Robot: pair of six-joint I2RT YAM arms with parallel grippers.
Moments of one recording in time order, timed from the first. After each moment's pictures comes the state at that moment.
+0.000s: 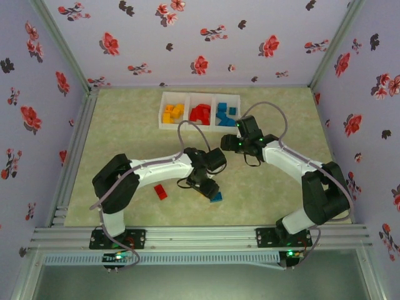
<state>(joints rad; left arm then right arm) -1.08 1.85 1.31 -0.88 0.06 -0.40 0.48 1.50 0.95 -0.34 -0.07 0.51</state>
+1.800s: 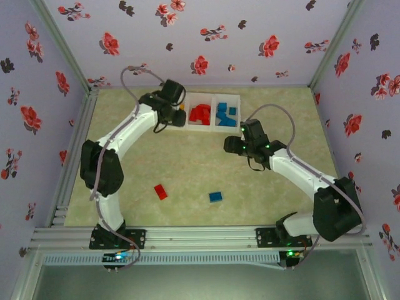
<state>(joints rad) -0.53 1.91 1.78 -0.89 -0.12 -0.26 0.50 1.34 0.88 -0.36 -0.02 0.55</state>
